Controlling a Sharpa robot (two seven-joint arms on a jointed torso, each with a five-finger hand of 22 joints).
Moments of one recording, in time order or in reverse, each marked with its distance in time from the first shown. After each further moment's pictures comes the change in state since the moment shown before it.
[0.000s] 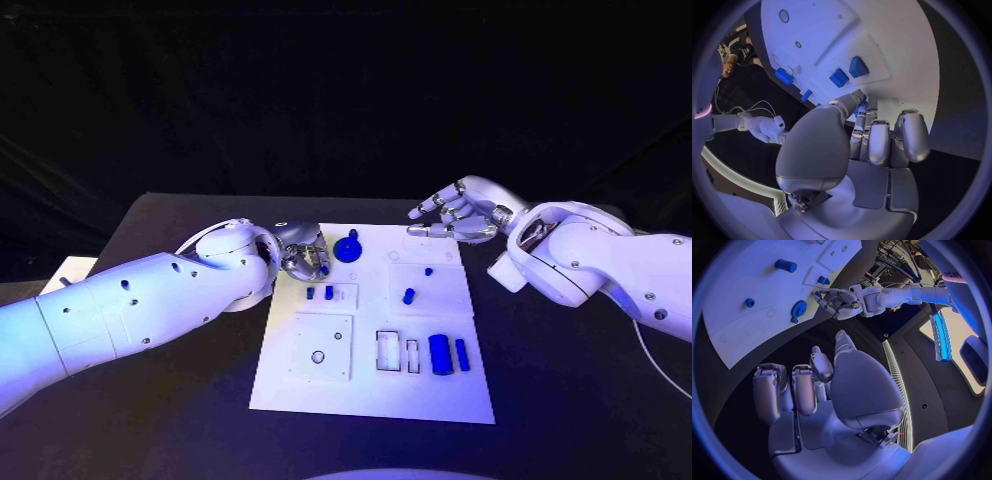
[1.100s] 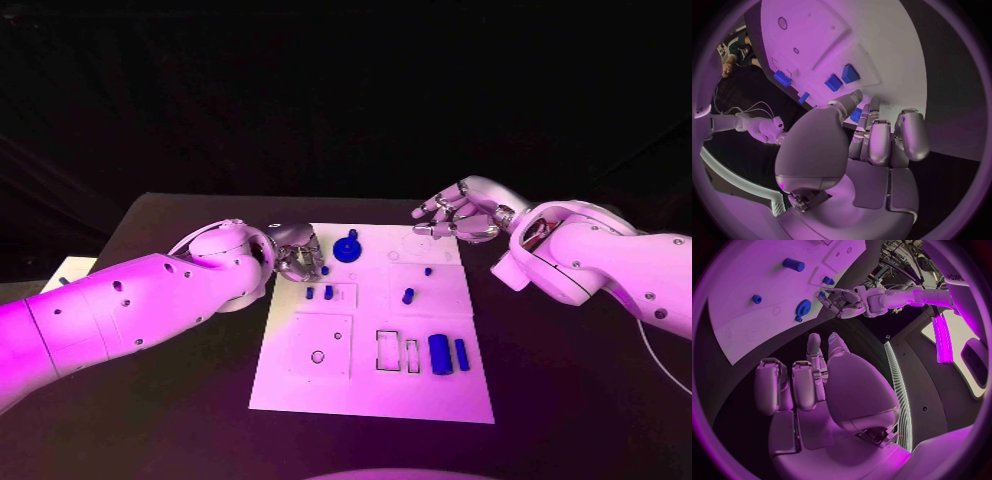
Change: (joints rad) left arm -0.001 -0.027 -0.001 0.005 0.002 0.014 -0.012; left_hand -0.045 -0.037 -0.001 0.007 0.000 -0.120 0.052 -0.021 -0.063 -0.043 0.043 -0.039 -0.007 0.004 0.028 0.000 -0.029 0.001 -0.004 0.022 -0.013 0.000; right arm 0.000 -0.005 0.000 -0.016 -0.045 0.008 -0.016; right_hand 0.093 0.037 0.005 -0.027 0.006 0.012 -0.004 0.000 0.004 -0.268 0.003 -0.694 -0.524 0.004 -0.004 -0.105 -0.042 0.016 -0.068 -0.007 -0.062 0.000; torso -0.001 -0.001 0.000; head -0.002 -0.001
